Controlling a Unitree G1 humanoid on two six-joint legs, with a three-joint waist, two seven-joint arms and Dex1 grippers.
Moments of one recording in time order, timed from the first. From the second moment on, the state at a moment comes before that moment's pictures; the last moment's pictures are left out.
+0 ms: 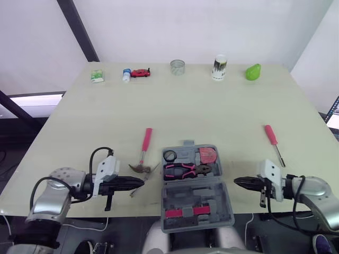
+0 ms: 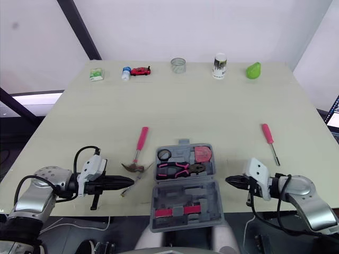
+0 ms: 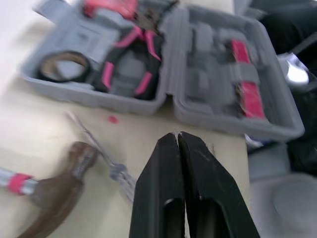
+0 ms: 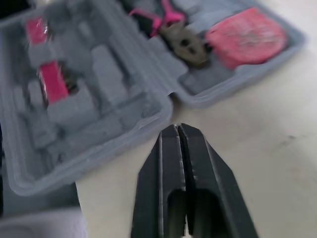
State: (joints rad) left arm -0.06 0.82 0.02 0.19 -0.35 -0.03 -1.50; right arm 0.02 -0.74 0.12 -0.14 0.27 0.17 1.07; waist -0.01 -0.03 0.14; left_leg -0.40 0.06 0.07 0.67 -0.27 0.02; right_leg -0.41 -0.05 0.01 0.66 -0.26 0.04
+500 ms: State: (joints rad) left arm -0.15 0.77 -0.09 0.26 -0.27 -0.04 -1.47; right arm -0.18 -0.64 0.27 0.17 0.10 -0.01 1.13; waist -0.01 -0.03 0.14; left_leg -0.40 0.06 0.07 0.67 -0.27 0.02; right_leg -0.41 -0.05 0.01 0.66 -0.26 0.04
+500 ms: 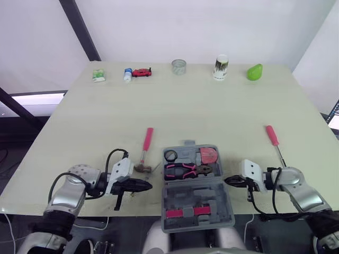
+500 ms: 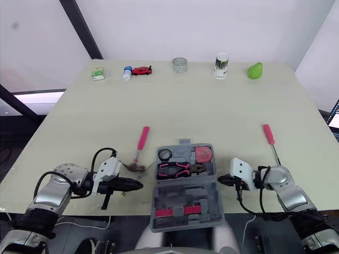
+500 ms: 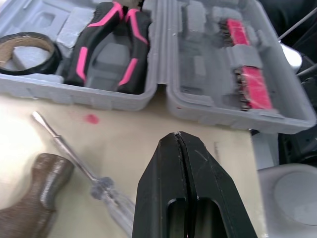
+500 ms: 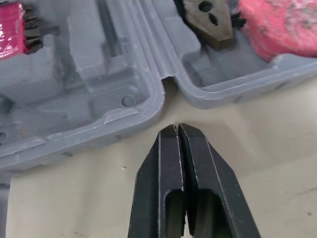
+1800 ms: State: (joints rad) left arm -0.20 0.72 -0.26 0.08 -0.09 0.17 -1.26; right arm -0.21 -0.60 0.28 0.16 0.06 0.01 1.13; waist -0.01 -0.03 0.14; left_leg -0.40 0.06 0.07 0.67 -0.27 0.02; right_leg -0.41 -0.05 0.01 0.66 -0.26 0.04
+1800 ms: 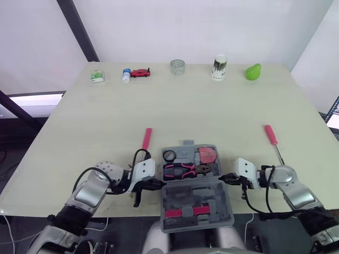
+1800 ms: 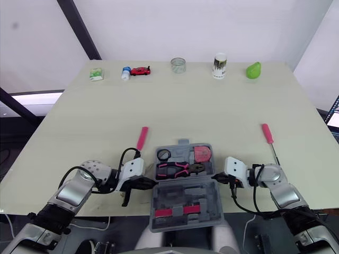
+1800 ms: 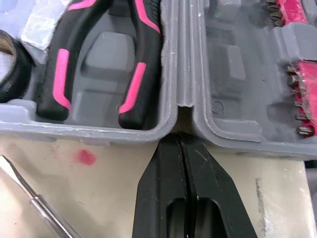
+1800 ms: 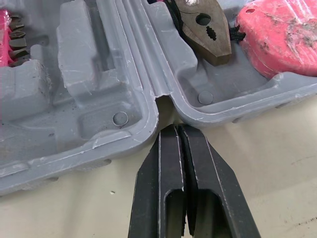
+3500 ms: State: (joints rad) left arm -0.45 0.62 -0.24 0.40 -0.01 0.10 -1.20; right arm -0.26 -0.49 0.23 0.21 0.01 0.06 0.96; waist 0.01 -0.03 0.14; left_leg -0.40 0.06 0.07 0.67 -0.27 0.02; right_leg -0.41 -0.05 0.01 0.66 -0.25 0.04
